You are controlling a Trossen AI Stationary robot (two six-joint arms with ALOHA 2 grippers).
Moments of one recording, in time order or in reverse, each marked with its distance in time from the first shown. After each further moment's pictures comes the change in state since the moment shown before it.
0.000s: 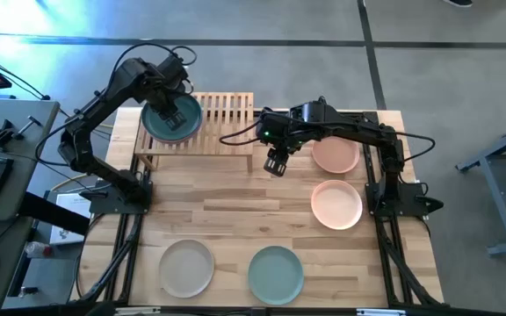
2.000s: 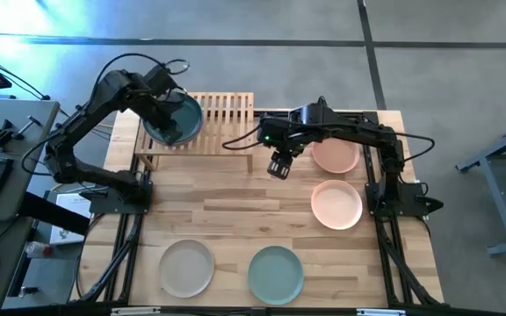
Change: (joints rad) left arm -0.056 -0.166 -0.108 0.021 0.415 -0.077; right arm 0.012 -0.001 -0.015 -0.073 -0.008 0.046
